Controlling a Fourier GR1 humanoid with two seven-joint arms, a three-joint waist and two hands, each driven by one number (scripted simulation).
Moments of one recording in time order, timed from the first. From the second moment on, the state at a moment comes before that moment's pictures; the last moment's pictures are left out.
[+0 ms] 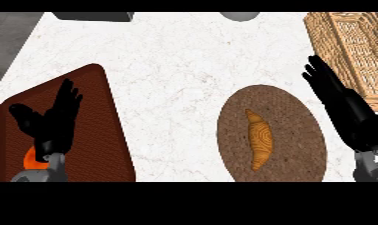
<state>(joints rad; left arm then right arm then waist) -0.03 0.27 -0.05 -1.45 0.29 0.35 0.13 -0.09 -0.54 0.19 -1.69 -0.40 -0.10 0.11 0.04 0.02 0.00</state>
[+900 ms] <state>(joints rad) -0.20 0.42 -0.07 -1.39 0.27 0.14 0.18 -0.41 -0.35 0.64 -1.72 0.17 0.04 -0.14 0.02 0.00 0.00</state>
